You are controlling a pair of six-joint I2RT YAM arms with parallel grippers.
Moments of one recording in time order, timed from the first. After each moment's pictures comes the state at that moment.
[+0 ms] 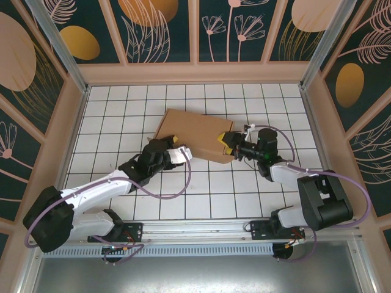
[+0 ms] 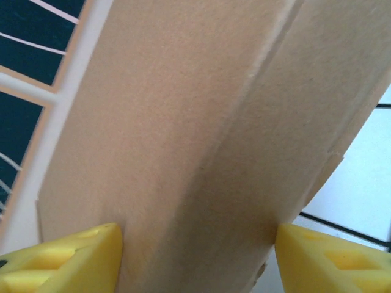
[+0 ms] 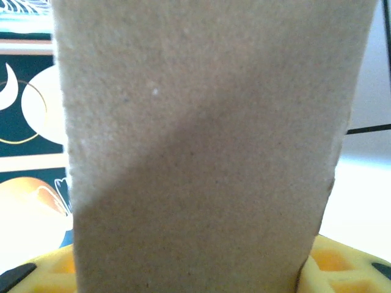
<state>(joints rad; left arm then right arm) -0.77 1.21 0.60 0.12 -0.17 0.79 0.31 1.36 0.46 0.63 -0.81 1.31</state>
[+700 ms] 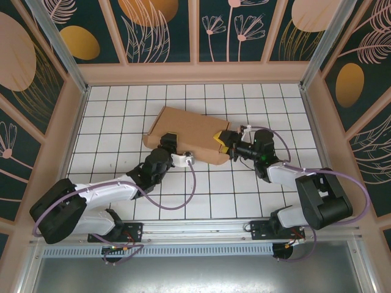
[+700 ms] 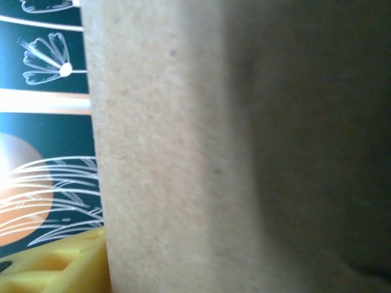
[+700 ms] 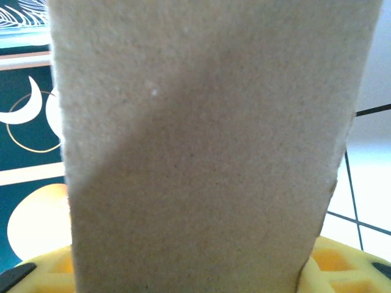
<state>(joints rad) -0.85 1.30 0.49 0.51 -0.47 1.26 0.37 1.38 0.45 0.74 -0.76 1.49</state>
